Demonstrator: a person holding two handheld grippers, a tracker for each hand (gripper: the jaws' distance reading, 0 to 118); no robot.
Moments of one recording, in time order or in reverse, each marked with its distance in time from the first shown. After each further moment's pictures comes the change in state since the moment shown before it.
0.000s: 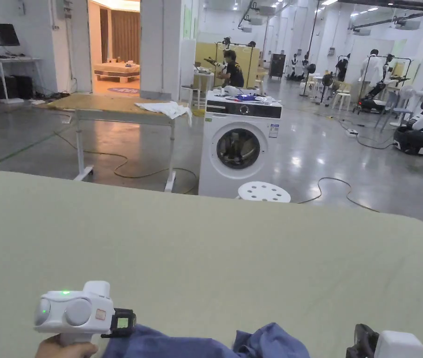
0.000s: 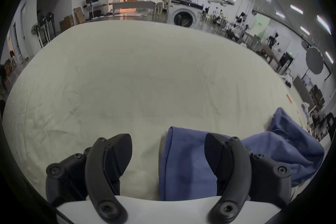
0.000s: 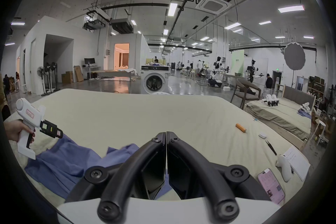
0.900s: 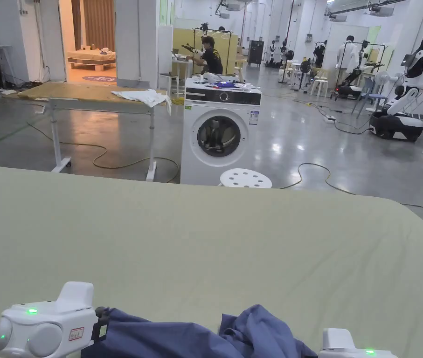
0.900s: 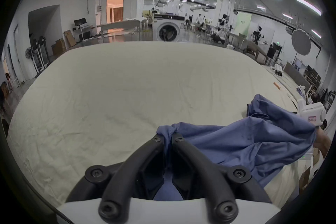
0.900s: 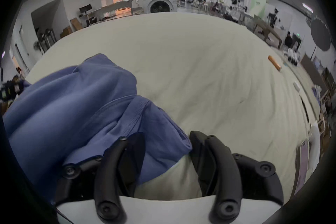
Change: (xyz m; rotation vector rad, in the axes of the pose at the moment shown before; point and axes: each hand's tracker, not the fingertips) left arm 0.025 -0.033 0.087 0.161 -0.061 -0.137; right arm 0.016 -0.090 -0.143 -0.635 0.115 0.017
